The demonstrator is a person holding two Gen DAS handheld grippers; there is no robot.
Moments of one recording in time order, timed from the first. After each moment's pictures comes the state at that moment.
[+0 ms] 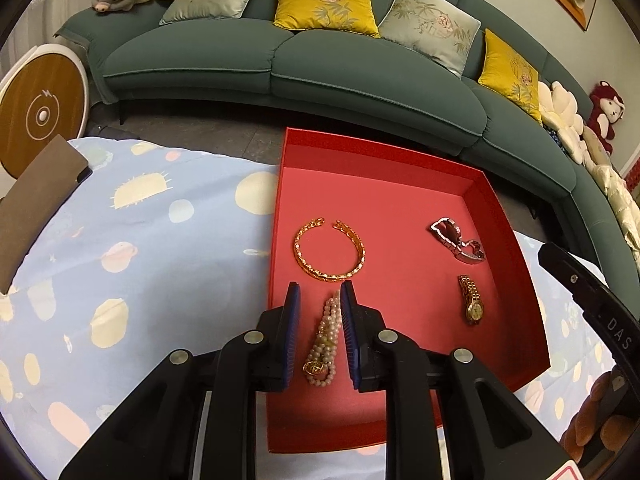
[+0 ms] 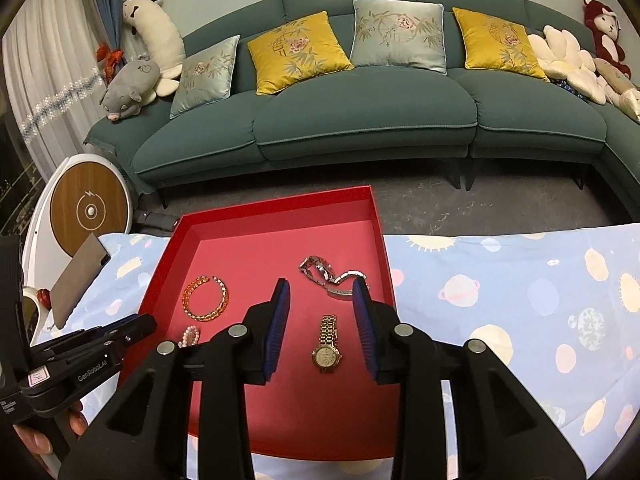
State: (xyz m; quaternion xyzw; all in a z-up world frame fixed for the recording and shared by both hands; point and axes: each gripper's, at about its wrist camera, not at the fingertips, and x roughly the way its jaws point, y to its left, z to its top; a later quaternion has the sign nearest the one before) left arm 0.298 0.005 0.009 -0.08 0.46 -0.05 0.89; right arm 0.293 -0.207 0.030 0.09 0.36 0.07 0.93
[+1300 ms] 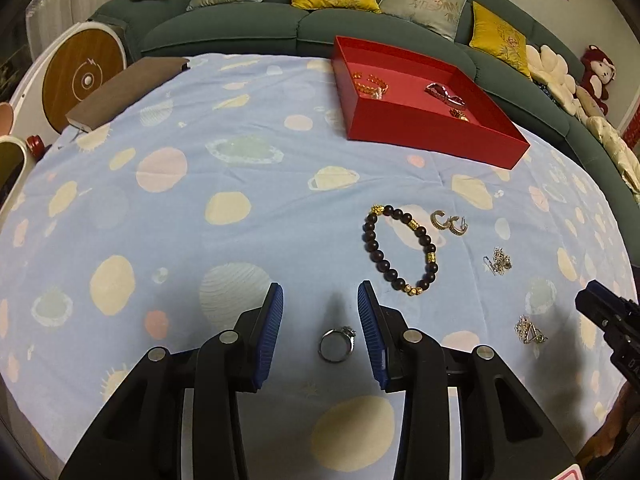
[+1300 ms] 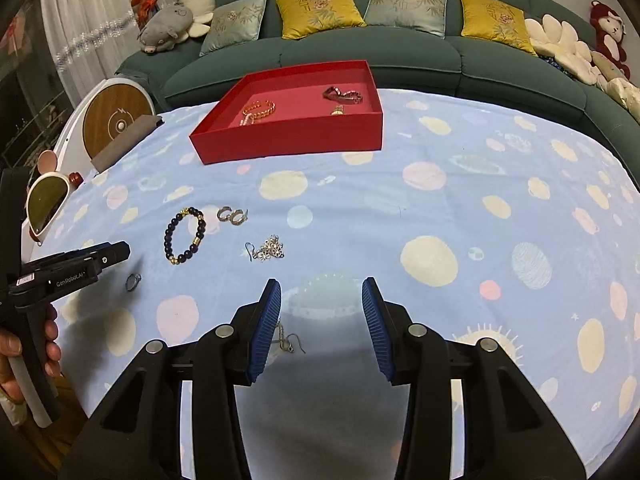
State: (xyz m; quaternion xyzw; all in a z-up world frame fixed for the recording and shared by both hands) left arm 0.067 0.044 -0.033 -0.06 0.48 -0.04 0.87; right arm 0.034 -0.206 -0.016 0.04 0.43 0.09 0.90
